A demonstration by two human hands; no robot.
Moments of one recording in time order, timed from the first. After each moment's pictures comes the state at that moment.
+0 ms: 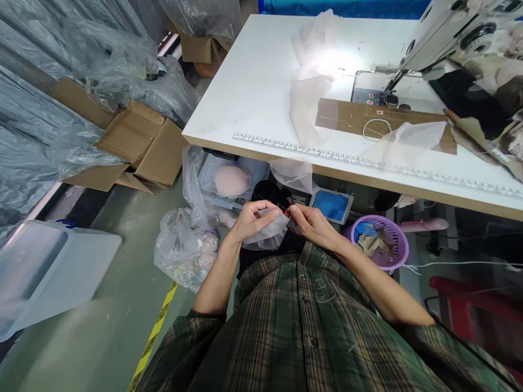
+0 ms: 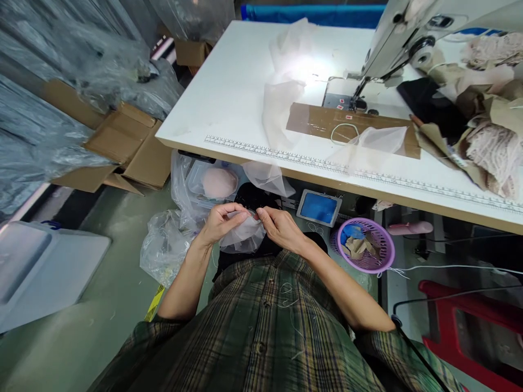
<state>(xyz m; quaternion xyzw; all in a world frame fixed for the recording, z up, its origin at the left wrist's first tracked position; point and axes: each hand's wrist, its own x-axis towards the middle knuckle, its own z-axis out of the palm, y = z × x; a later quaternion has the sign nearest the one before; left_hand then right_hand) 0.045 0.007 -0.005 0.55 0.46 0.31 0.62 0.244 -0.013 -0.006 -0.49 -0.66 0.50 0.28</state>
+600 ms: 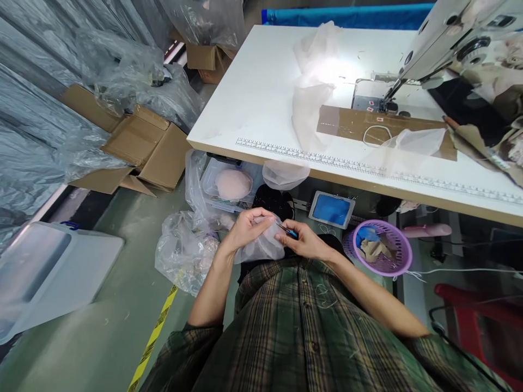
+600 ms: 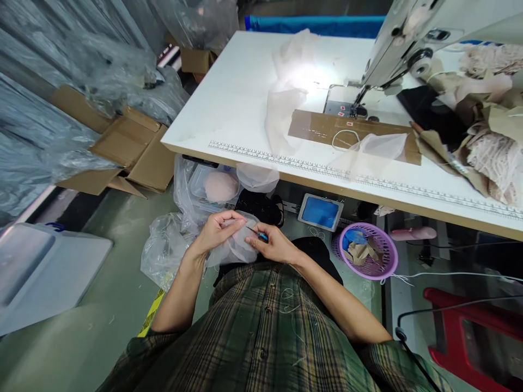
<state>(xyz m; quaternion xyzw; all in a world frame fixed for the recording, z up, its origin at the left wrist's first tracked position) 0.026 0.001 -0.014 0.61 0.51 0.25 0.55 0.224 -0.034 -0.044 -0.43 -0.60 0.61 0.30</state>
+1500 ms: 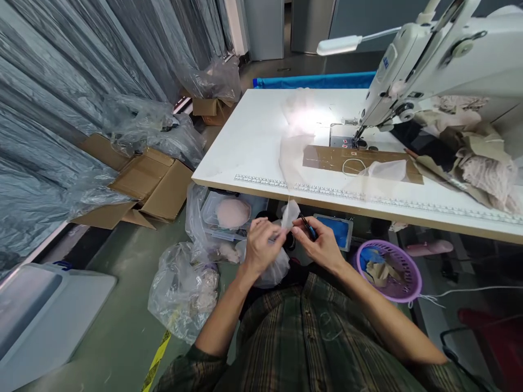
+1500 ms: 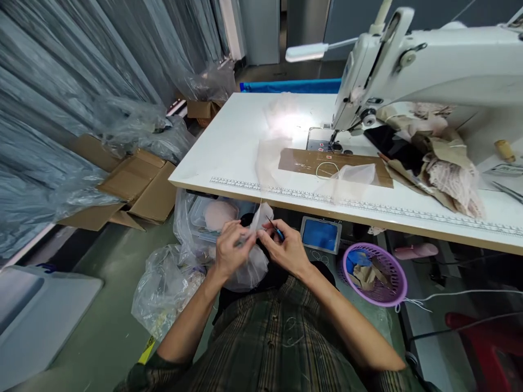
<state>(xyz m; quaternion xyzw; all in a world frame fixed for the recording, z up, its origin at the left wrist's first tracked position) 0.073 0.017 -0.008 0.74 0.48 0.40 0.23 0.237 -0.006 0.007 -0.56 -0.55 0.44 0.44</state>
